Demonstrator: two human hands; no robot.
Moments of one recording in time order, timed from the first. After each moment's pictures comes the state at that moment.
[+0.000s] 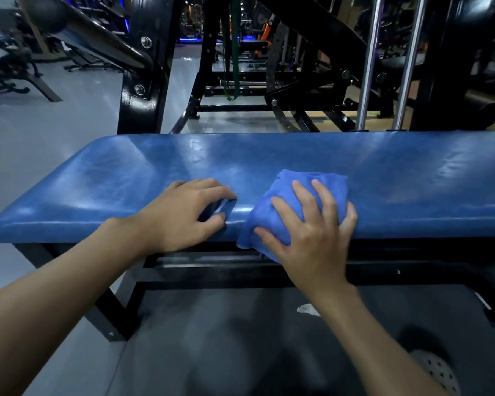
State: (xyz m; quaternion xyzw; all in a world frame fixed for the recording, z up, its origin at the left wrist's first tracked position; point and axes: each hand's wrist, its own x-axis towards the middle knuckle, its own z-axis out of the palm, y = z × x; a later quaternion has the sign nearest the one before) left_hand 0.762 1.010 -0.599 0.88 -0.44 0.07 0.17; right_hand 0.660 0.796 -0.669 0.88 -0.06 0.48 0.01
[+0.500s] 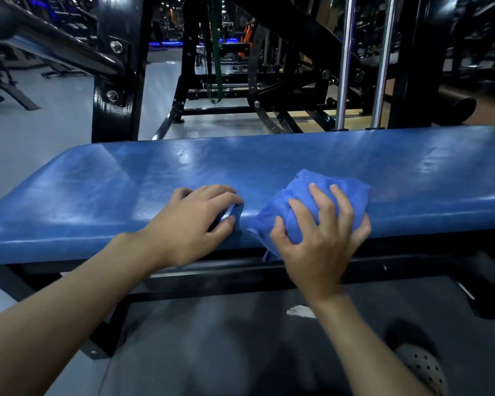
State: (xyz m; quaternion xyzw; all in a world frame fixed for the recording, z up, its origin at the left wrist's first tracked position) left_hand 0.750 0.966 -0.603 0.89 -0.44 0.09 0.13; right_hand 0.661 0.767 -0.676 0.80 -0.16 0.58 -0.01
